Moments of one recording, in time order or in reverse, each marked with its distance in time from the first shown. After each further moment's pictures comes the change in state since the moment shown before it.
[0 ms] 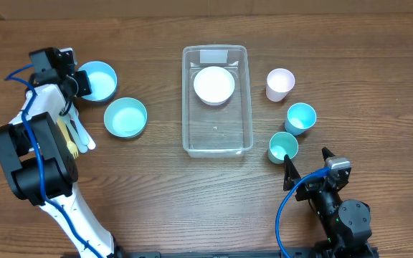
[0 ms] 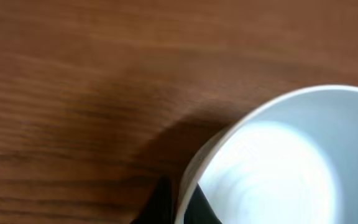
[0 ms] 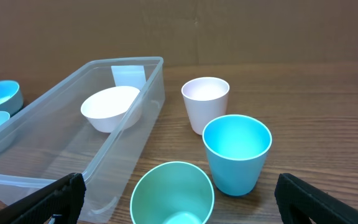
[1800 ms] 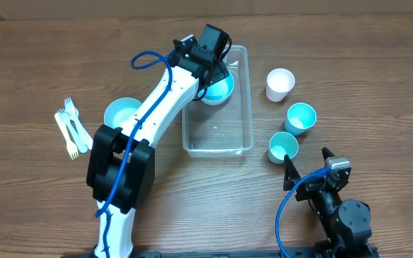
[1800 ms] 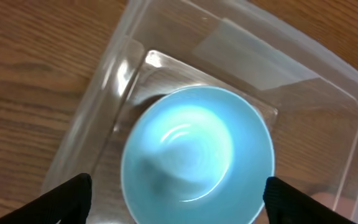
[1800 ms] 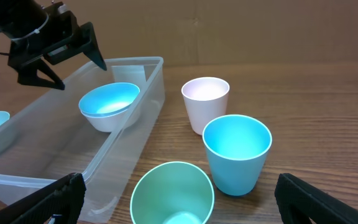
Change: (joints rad) left arm -0.809 -0.034 0.349 -0.508 -0.349 -0.979; right arm 0.000 0.000 0.000 0.000 0.000 0.000
